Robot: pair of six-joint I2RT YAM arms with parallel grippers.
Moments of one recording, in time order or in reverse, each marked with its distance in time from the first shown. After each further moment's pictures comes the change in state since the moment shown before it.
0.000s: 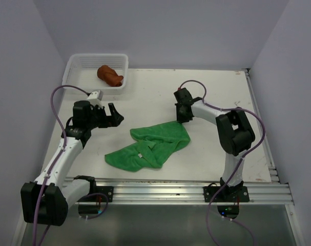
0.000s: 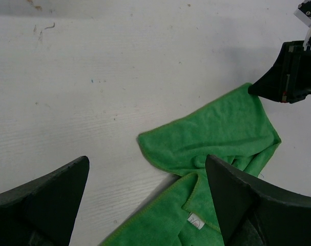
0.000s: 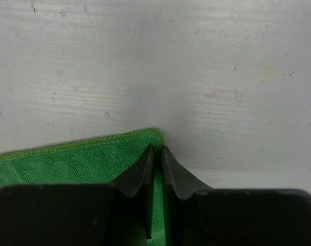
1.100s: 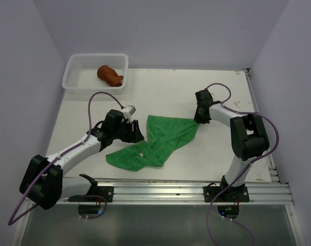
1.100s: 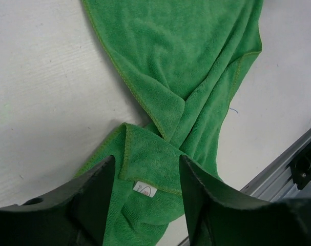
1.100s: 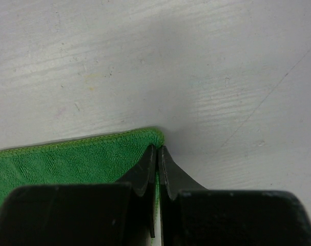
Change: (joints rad) left arm -0.403 0.187 -0.055 0.062 -0.045 -0.127; right arm -0.198 -0.130 -0.197 0.080 0.064 0.116
